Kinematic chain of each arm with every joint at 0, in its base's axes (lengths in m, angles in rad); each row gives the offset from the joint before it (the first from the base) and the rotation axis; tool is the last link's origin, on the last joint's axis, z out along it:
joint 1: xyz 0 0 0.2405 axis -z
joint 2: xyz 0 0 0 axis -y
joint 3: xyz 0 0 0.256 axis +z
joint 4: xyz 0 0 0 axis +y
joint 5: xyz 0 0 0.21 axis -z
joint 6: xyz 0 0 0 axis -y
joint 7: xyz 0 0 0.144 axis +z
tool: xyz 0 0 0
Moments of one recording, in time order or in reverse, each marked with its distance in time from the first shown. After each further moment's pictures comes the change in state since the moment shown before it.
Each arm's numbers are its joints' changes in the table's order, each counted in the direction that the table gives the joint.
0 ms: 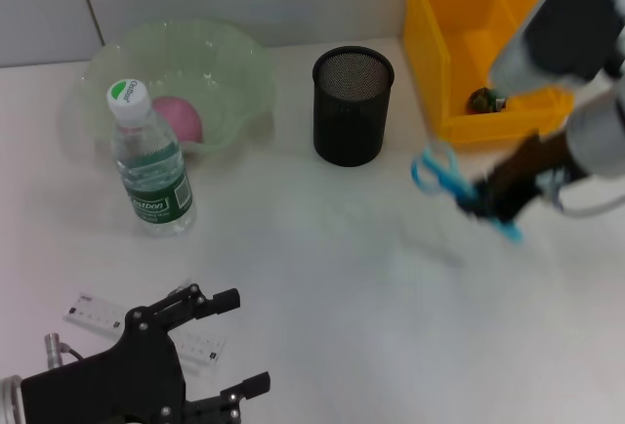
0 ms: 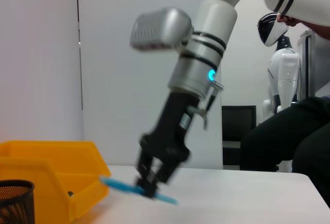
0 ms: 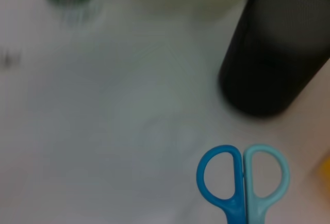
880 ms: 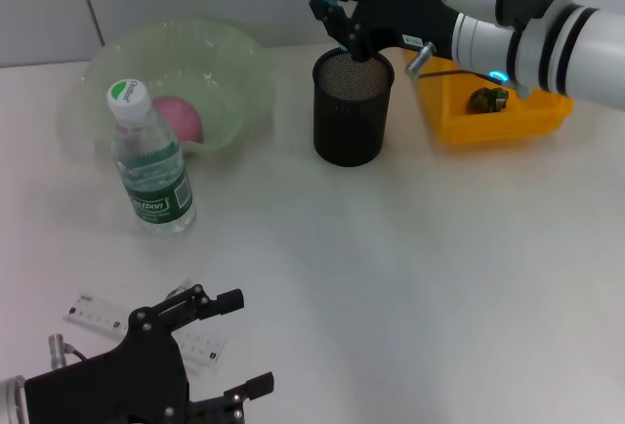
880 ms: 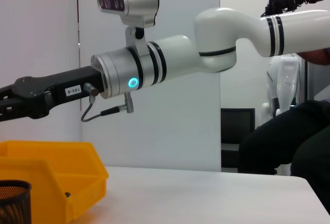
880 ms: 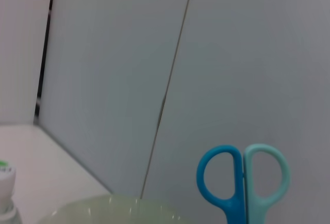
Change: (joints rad) left arm 0.003 0.004 0.000 -0.005 0.000 -0.003 -0.005; right arm -0.060 0.002 -0.081 0.527 -1.057 -0.907 -0.993
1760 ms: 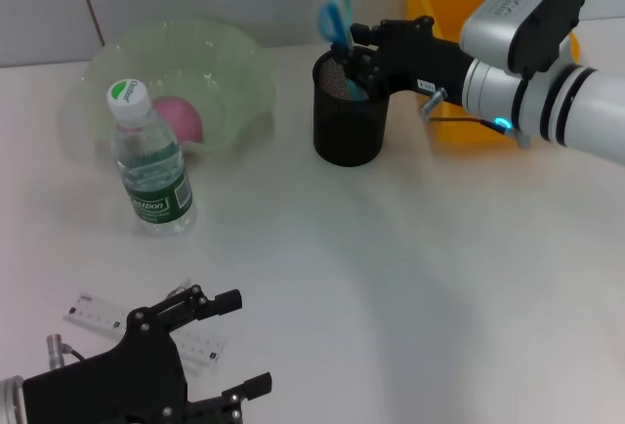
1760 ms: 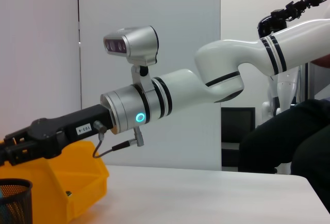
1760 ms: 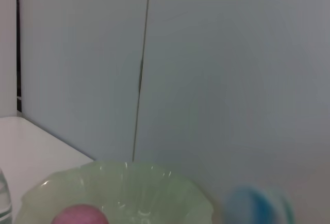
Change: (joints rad) left arm 0.000 -0.003 0.000 -0.003 0.000 0.000 -0.001; right arm -0.034 -0.001 0.025 0.288 -0.312 0.011 -0.286
